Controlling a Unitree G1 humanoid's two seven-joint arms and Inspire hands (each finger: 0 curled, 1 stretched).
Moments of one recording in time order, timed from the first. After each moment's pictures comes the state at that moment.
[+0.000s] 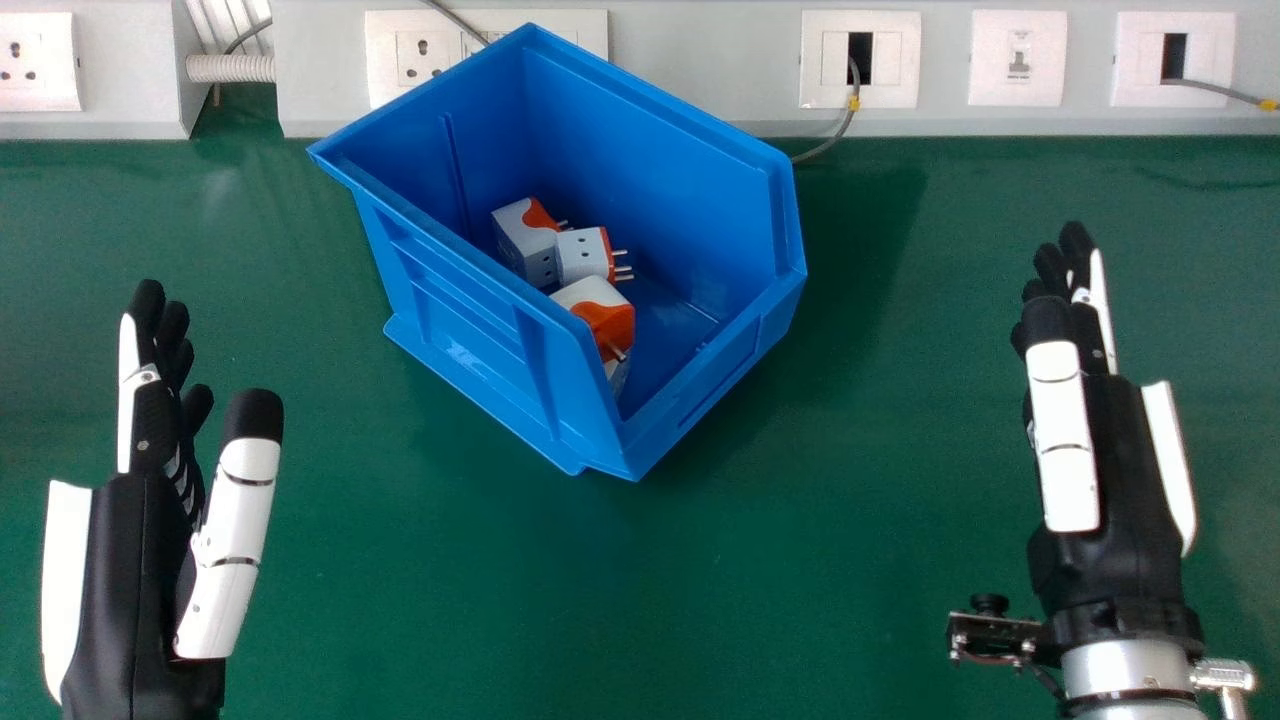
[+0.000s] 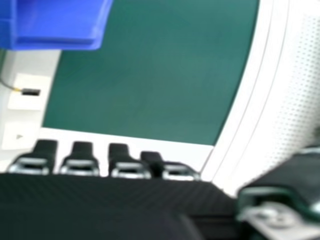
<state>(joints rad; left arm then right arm) 0.43 0.05 0.20 -0.28 0.04 -0.42 0.02 0.14 -0.02 -0.05 -0.07 -0.02 -0.30 -0.02</state>
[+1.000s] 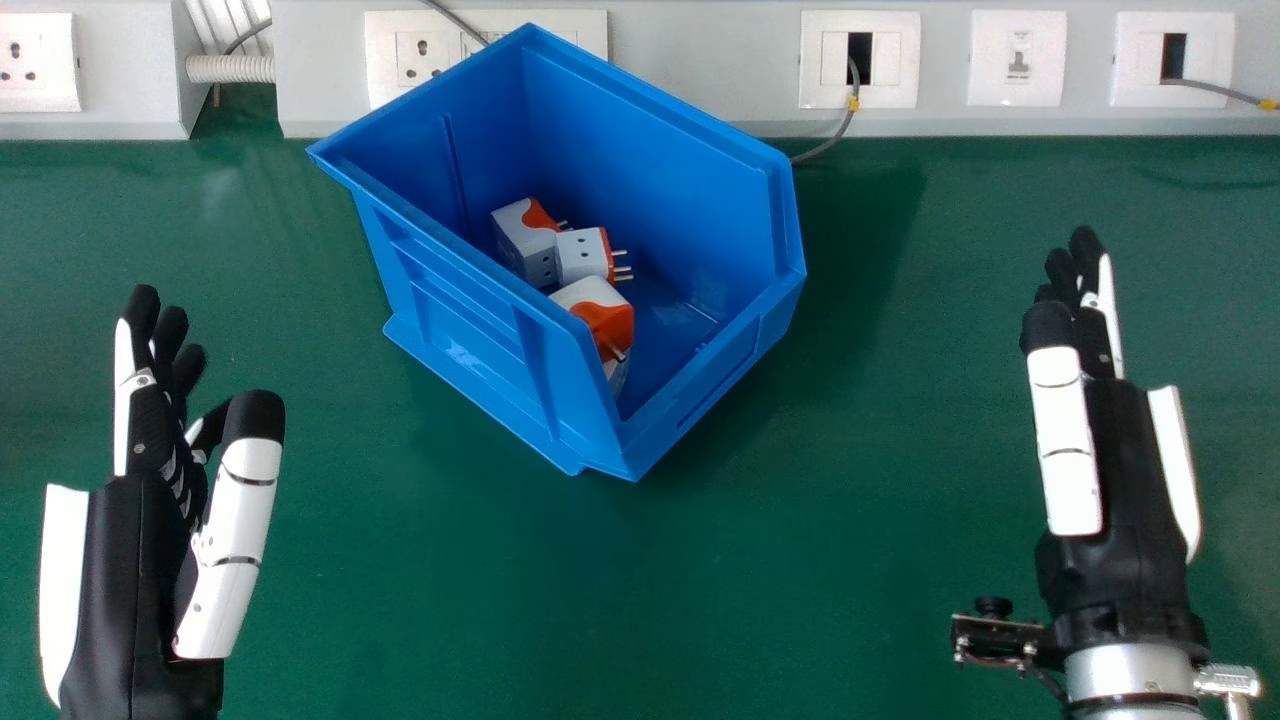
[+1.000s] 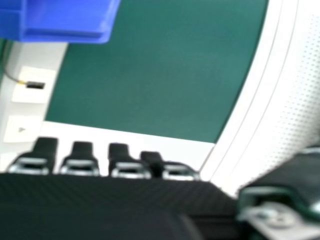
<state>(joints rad) 0.43 0.05 0.20 -0.29 0.06 -0.40 0.03 0.15 -0.02 -0.05 -0.07 -0.05 -0.29 -0.05</state>
